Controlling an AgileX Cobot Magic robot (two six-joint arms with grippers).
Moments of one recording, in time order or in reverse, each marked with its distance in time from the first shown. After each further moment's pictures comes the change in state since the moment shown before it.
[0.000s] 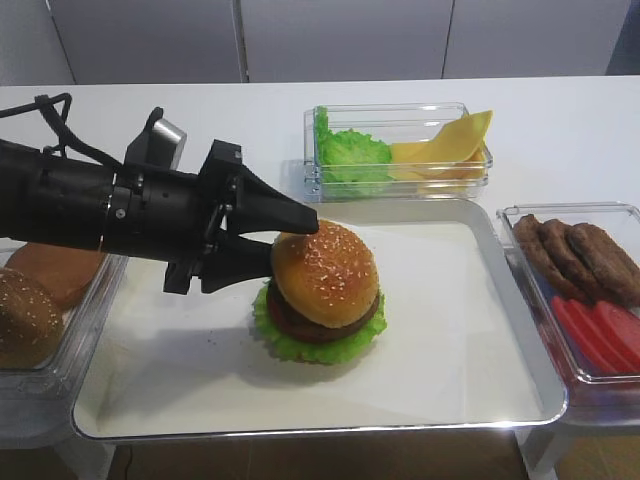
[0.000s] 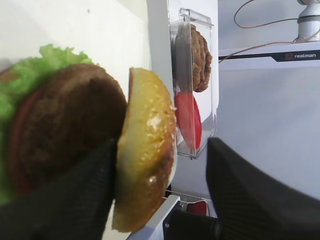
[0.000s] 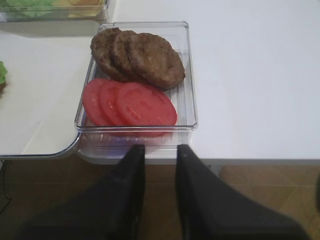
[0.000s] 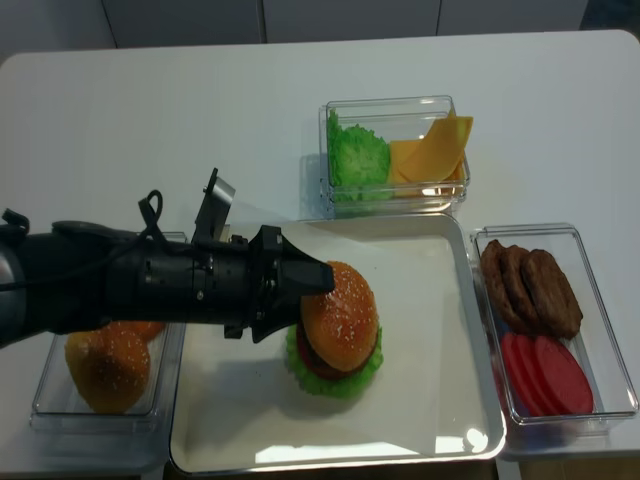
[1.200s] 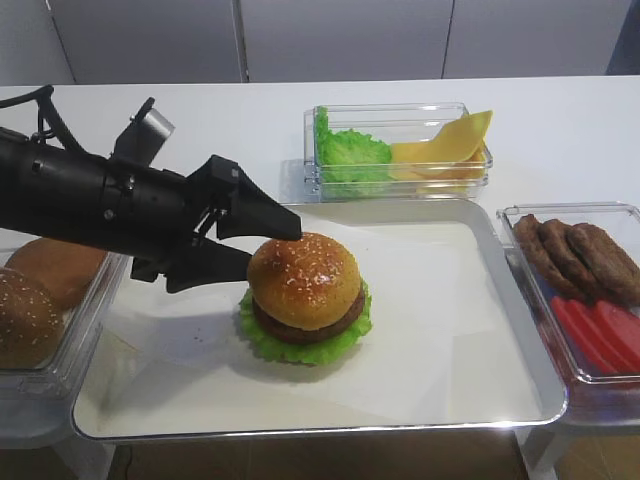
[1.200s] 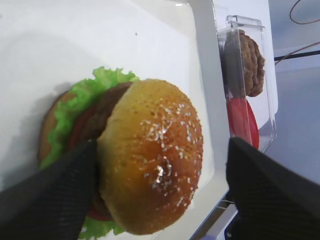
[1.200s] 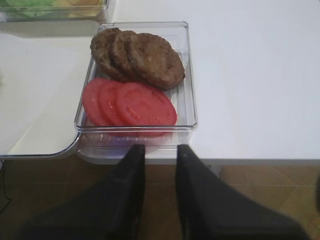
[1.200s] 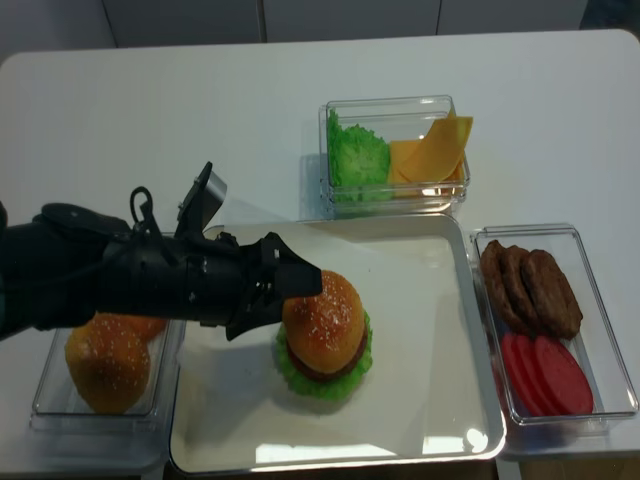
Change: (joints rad) left arm 0.000 -0.060 -0.016 0.187 -0.166 -0.047; right arm 0.000 0.000 0.000 0.000 0.000 0.000
